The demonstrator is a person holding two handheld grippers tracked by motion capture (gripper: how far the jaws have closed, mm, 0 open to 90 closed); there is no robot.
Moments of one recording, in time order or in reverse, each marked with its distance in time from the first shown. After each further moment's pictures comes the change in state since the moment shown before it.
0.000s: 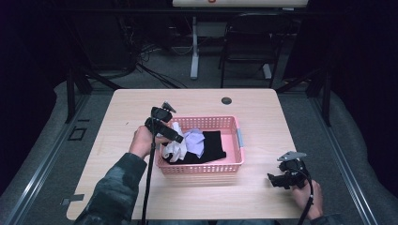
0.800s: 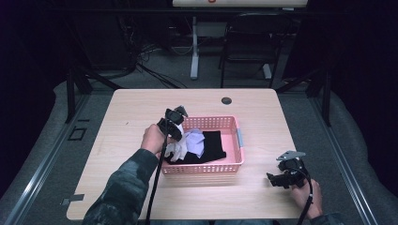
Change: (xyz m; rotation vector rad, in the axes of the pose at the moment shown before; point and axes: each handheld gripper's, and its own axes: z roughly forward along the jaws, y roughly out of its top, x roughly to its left) left arm -0.012 0.018 0.032 0.096 0.059 0.088; right arm 0.000 0.003 0.002 0.004 0.010 -0.011
